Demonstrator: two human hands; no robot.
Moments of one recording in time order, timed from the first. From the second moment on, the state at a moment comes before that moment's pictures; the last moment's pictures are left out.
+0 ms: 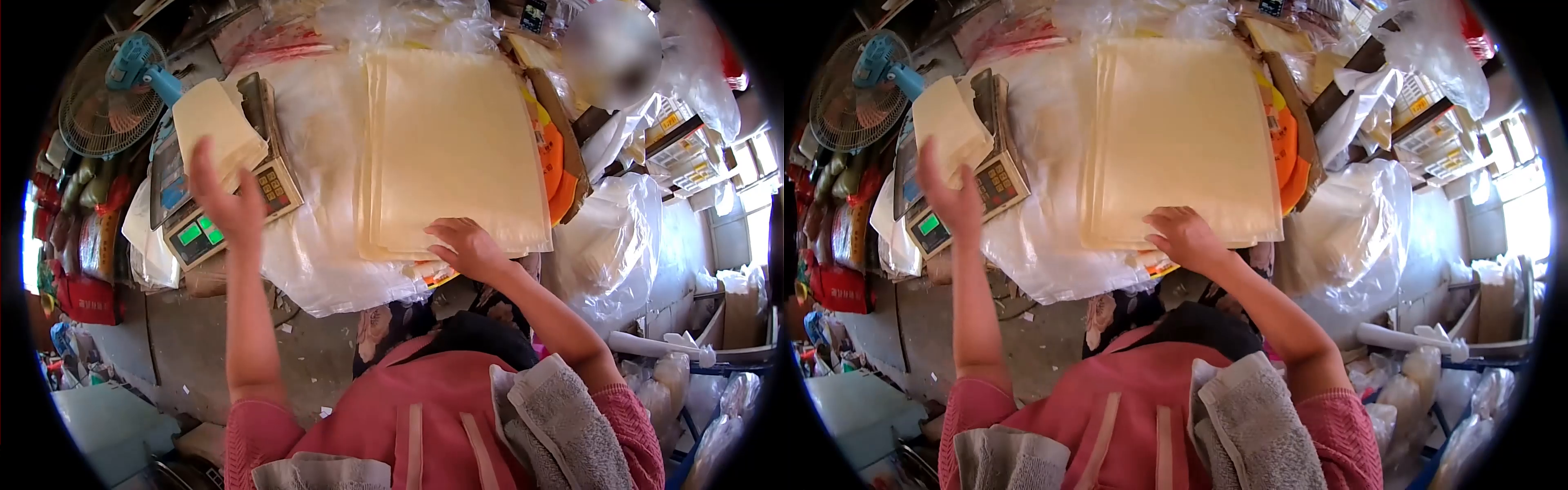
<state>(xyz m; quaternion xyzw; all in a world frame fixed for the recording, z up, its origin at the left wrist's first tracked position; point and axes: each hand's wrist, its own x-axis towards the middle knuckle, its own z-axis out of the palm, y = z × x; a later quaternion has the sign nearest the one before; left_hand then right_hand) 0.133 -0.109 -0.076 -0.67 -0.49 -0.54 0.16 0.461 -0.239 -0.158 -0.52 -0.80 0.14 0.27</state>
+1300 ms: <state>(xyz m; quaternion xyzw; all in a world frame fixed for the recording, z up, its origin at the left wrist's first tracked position) 0.296 -0.190 -0.226 -0.88 -0.37 -0.22 -0.21 0.519 -0.237 -0.020 -0.56 -0.78 -0.11 0.25</state>
